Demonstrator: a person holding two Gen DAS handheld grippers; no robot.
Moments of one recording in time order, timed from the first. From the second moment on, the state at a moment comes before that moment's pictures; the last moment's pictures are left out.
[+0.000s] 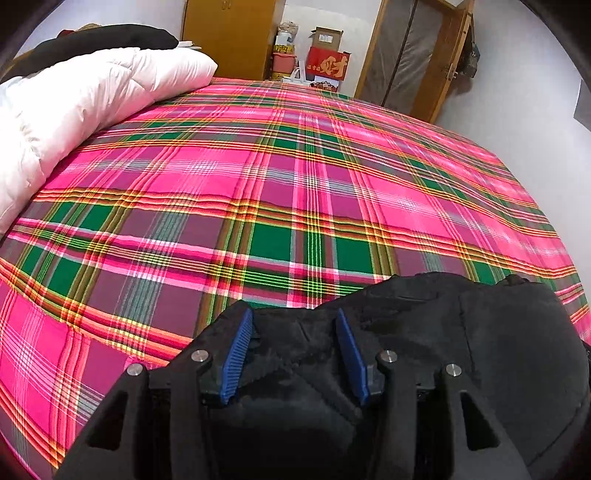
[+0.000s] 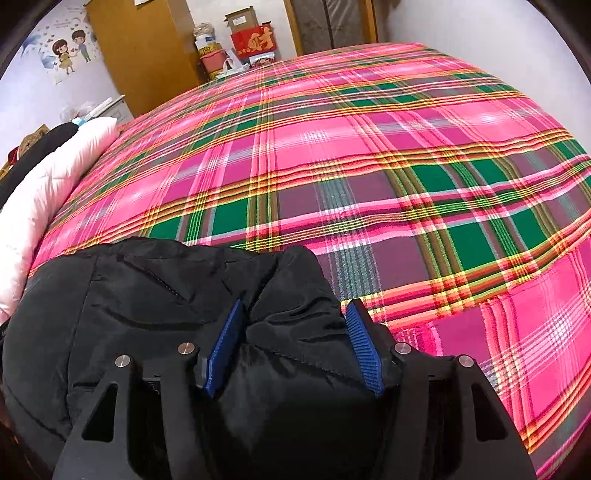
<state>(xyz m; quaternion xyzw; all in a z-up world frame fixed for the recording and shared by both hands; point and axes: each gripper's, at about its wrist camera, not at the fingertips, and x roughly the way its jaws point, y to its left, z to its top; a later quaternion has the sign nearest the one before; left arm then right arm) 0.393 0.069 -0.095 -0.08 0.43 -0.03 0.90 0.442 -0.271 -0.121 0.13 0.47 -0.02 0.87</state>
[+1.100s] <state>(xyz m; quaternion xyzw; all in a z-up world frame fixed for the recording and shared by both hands) 0.263 -0.019 -0.039 -0.04 0.43 -0.09 0.90 0.325 -0.267 -0.072 0.09 0.48 0.00 0.87</state>
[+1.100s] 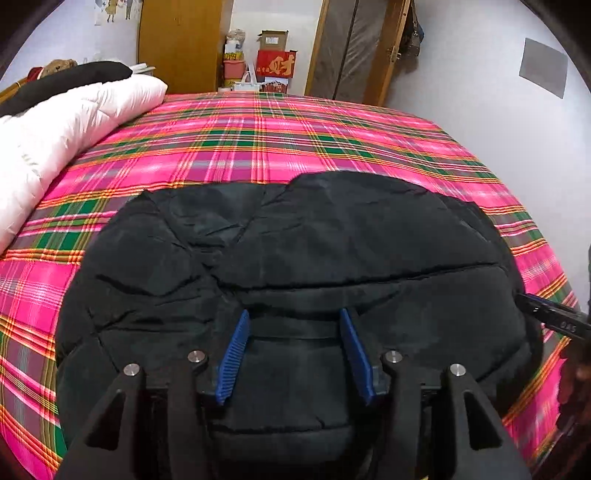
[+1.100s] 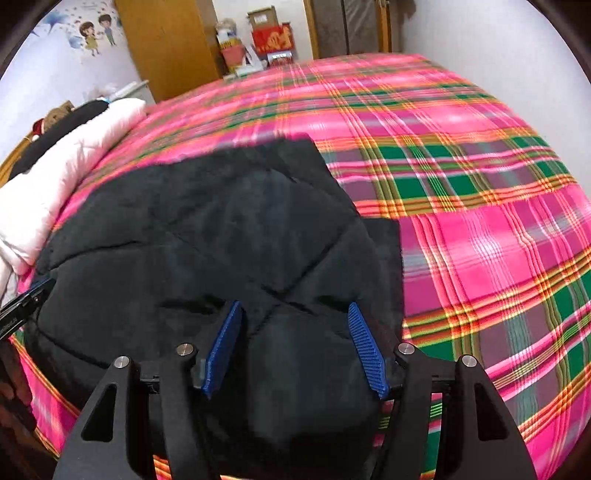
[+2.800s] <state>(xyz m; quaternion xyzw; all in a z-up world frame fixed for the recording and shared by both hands) 0.279 0.068 -0.045 0.01 0.44 0.05 0.90 0.305 -0.288 -0.083 0.11 0.48 0.03 0.87</state>
